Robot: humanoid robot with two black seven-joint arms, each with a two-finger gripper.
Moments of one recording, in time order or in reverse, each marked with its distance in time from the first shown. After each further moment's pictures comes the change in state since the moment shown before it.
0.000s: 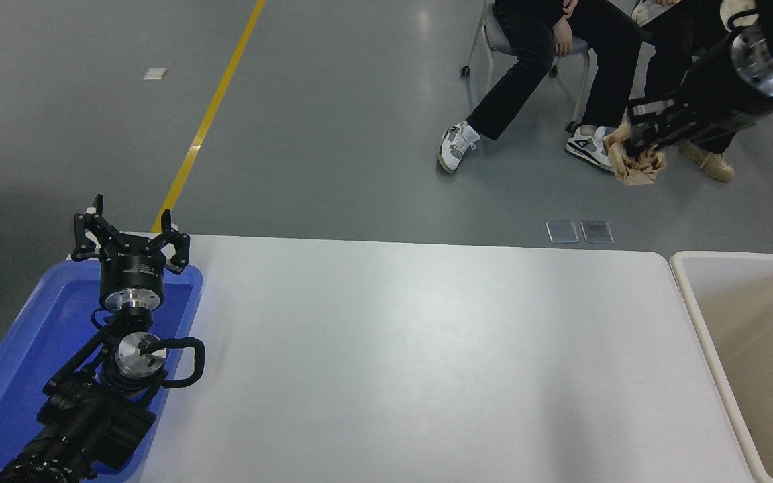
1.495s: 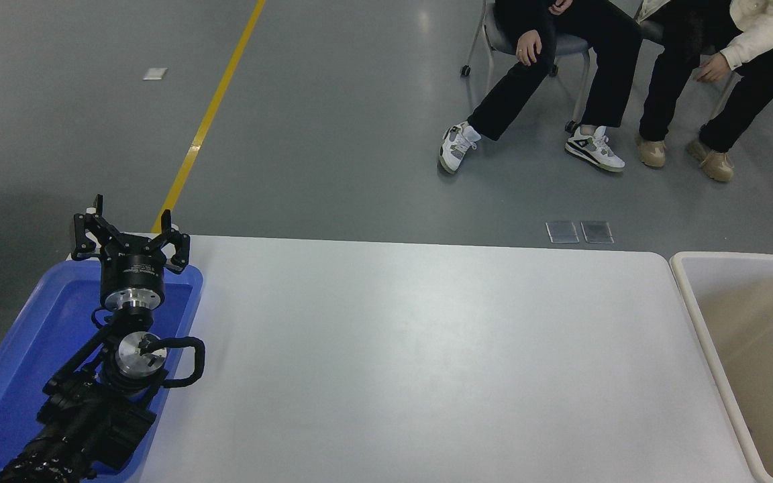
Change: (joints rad) left arm 0.000 0.000 0.000 0.000 -0.001 0.000 0.000; right arm -1.595 0.233 1.310 -1.045 0.404 -0.863 0.008
